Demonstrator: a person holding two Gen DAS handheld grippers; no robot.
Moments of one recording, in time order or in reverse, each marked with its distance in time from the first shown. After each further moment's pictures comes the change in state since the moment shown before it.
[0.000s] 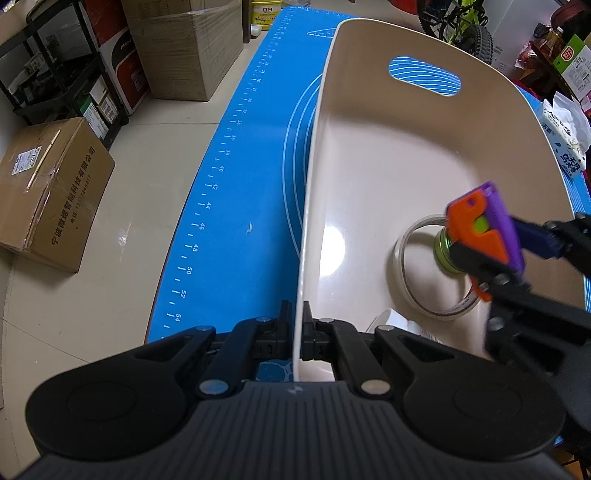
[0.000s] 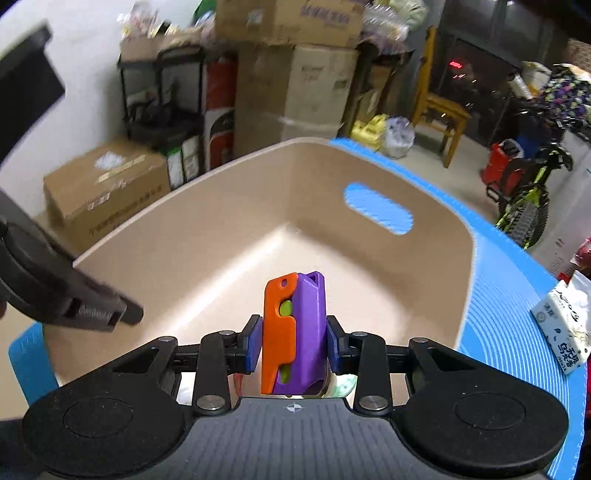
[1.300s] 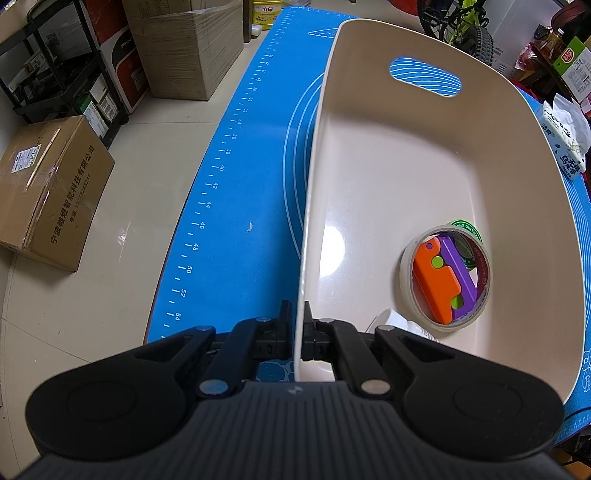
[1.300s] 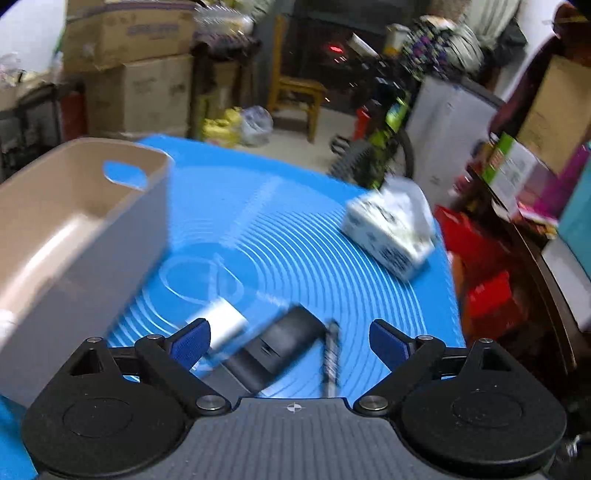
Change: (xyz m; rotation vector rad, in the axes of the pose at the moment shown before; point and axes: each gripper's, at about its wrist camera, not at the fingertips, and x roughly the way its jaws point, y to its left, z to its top) left arm 0.000 0.000 0.001 -0.004 0.002 -0.004; right arm -0.067 -0.193 -0.118 0.297 -0.044 -0.319
